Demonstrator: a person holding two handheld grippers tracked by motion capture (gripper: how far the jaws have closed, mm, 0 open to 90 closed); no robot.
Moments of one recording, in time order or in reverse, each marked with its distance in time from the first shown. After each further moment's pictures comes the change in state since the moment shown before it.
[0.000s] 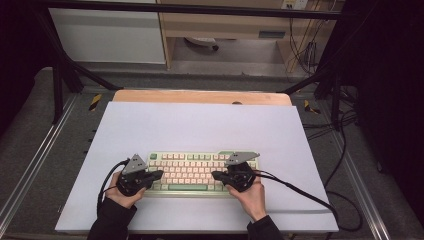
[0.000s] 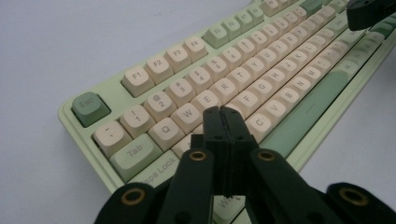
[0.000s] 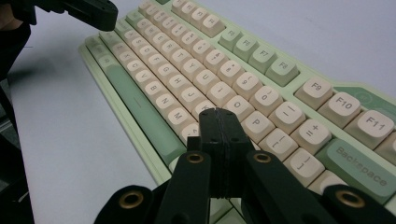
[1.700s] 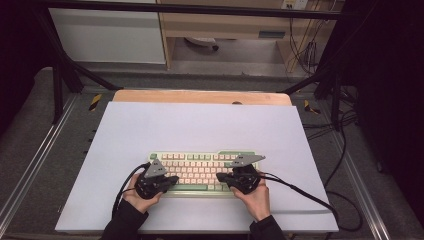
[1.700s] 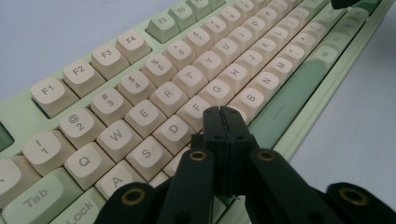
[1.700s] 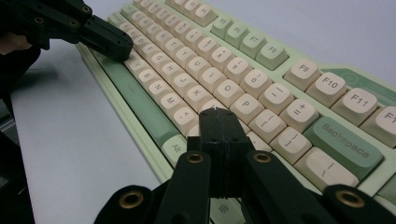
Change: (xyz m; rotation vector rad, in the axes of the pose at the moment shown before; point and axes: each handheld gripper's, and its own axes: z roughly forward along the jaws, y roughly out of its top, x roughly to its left) left arm -0.028 0.006 0.032 0.055 -0.051 0.062; right arm -0.006 -0.011 -0.007 -0.004 -0.003 0.009
